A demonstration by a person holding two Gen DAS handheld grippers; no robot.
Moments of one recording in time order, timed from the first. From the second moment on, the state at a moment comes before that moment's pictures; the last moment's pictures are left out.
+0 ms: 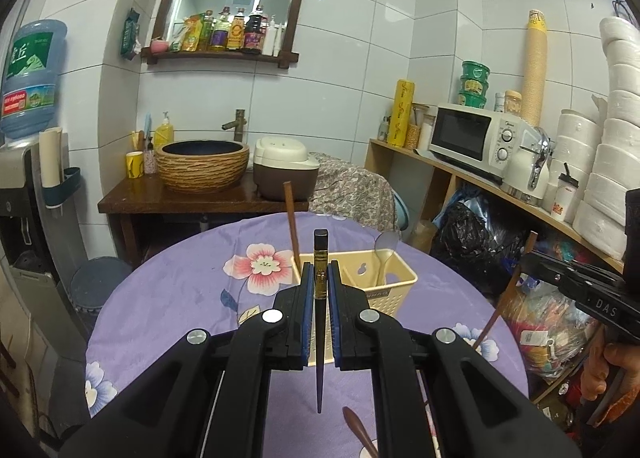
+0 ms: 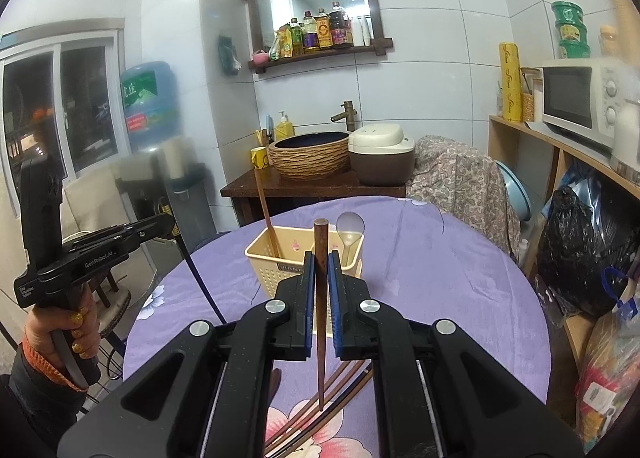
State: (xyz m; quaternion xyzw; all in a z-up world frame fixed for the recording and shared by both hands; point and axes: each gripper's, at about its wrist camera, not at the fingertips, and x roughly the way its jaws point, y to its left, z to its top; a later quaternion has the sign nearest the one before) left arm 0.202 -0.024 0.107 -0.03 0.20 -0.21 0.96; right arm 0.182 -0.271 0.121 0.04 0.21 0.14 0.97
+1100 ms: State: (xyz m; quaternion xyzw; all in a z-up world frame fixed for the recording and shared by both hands) left arm 0.307 -0.056 0.102 -0.04 0.24 -0.16 0.96; right arm 0.314 -0.255 0.135 0.06 0.22 0.11 0.97
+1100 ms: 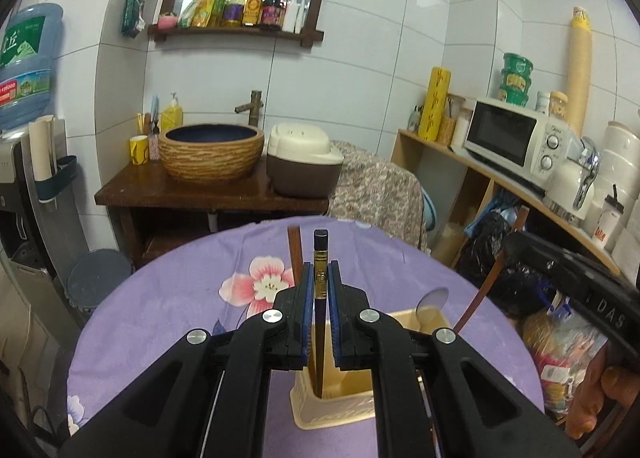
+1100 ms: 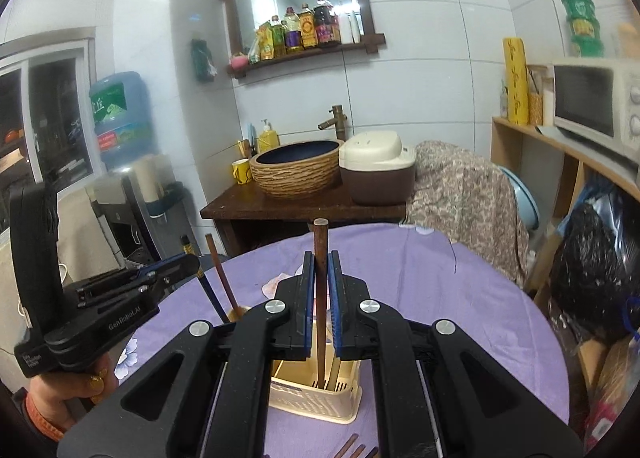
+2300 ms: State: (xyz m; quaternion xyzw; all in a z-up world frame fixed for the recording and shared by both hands) left arm 0.191 -0.027 0.023 0.02 0.26 -0.14 0.96; right arm 0.195 -0.227 0.057 0.02 0.22 0.12 0.97
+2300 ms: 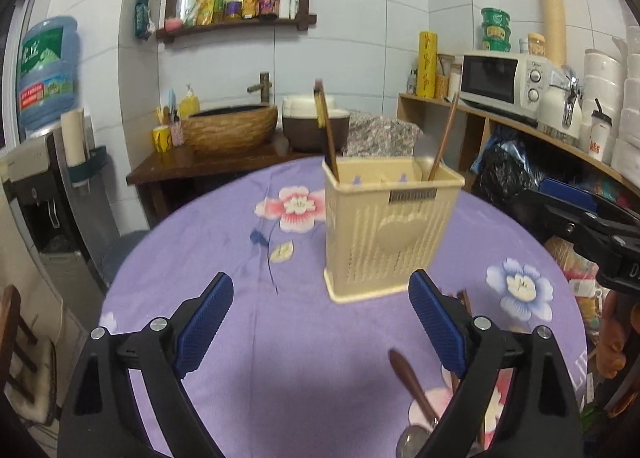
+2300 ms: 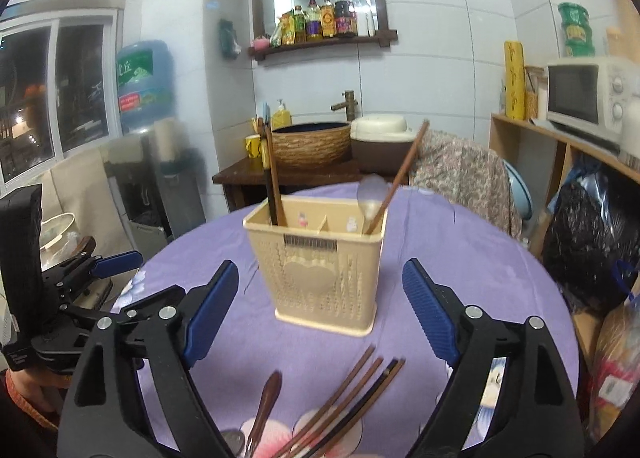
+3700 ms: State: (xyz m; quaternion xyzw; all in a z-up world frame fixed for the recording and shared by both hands) left arm 0.092 -0.069 -0.071 0.07 0.37 -0.17 0.91; right arm 0.097 -0.254 -0.039 0.04 0.29 0.02 0.96
